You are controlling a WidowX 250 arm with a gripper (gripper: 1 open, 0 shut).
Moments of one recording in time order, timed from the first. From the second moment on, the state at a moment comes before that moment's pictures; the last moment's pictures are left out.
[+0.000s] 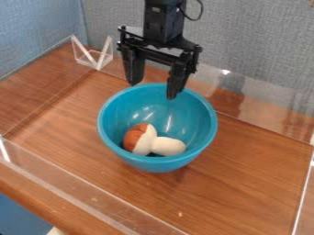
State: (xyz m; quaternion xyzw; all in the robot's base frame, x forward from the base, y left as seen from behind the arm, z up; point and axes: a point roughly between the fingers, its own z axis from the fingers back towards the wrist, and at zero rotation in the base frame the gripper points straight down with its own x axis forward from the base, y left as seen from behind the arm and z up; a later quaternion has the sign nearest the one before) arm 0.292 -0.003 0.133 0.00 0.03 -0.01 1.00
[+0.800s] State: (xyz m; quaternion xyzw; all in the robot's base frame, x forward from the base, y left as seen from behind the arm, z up) arm 0.304 -0.020 0.029 -0.02 0.15 -0.02 0.99
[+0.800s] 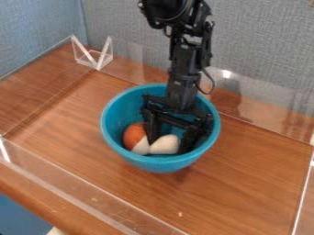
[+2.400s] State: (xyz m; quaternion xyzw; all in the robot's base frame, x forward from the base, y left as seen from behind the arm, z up) arm 0.315 -0.017 0.035 -0.04 0.17 -0.07 0.98
